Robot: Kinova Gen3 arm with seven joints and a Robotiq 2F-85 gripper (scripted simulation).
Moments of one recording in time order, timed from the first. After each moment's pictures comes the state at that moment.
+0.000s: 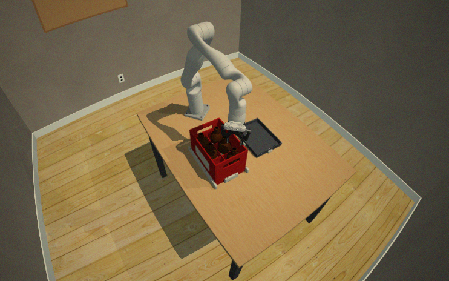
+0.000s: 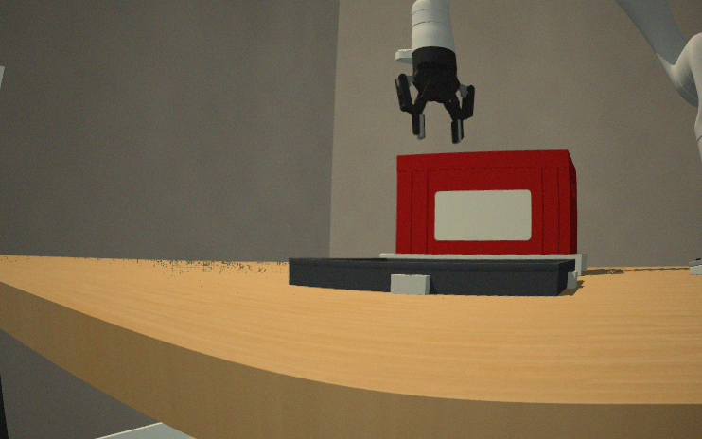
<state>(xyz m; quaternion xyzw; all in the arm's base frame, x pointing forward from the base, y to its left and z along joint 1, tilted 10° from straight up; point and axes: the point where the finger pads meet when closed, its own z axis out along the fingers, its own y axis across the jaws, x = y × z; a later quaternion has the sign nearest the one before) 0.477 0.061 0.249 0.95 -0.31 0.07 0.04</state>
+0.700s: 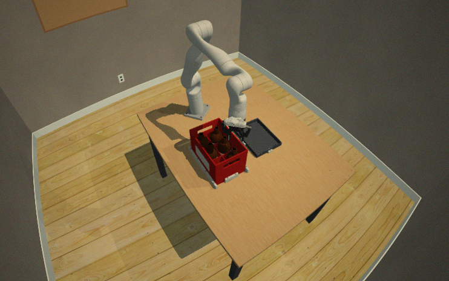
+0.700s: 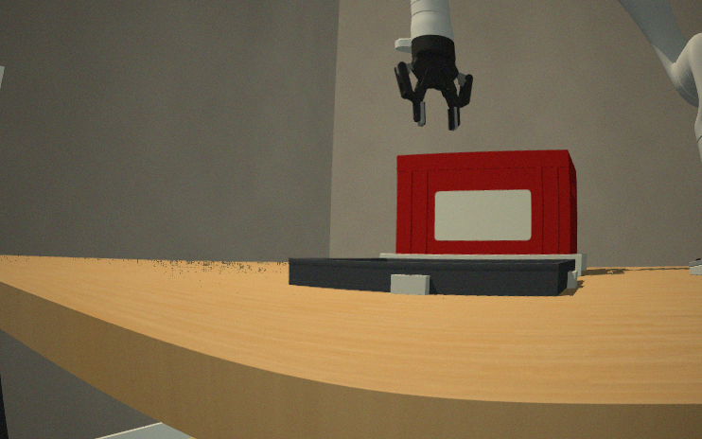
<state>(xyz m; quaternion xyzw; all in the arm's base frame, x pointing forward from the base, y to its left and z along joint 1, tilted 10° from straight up) 0.475 0.065 0.272 0.95 -0.31 0.08 0.04</state>
